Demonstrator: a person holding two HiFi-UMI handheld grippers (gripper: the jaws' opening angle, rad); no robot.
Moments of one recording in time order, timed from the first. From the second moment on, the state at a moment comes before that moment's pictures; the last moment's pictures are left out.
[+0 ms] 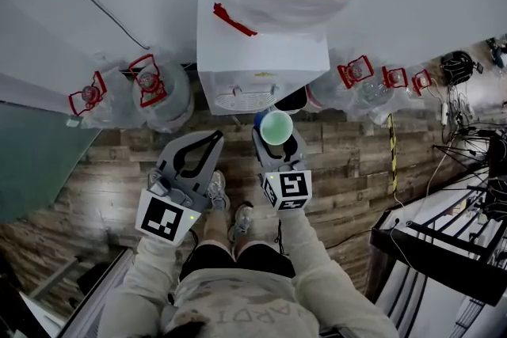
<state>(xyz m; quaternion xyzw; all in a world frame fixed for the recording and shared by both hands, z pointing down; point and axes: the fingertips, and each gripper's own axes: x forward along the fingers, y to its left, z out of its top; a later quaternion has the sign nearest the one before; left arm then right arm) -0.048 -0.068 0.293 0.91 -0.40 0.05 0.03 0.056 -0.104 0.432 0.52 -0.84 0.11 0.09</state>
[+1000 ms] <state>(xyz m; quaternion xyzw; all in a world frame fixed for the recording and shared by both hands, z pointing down) -0.056 -0.090 0.414 0.92 -0.37 0.10 0.06 0.056 -0.164 0.621 0.54 -0.81 0.15 0.17</state>
